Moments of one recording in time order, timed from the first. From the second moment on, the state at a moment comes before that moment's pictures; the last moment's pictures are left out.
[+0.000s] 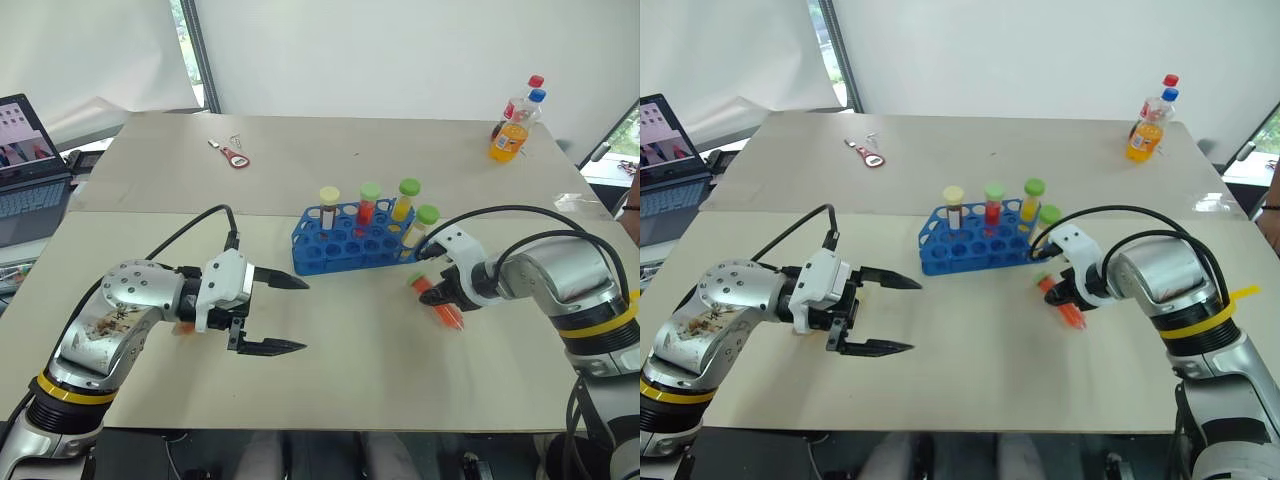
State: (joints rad) left arm -0.32 0.80 -0.05 -0.38 -0.52 0.37 -1.25; right arm -0.77 -0.81 0.26 -0.15 0.49 1.52 0.61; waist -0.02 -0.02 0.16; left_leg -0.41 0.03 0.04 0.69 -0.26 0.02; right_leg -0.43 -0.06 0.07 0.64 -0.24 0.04
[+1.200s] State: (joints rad) left arm -0.30 0.75 0.08 -0.35 -0.59 0.39 -1.14; right arm -0.50 -0.16 0.07 0.02 0.08 0.20 0.28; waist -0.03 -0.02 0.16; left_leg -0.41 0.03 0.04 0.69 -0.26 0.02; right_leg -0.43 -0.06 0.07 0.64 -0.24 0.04
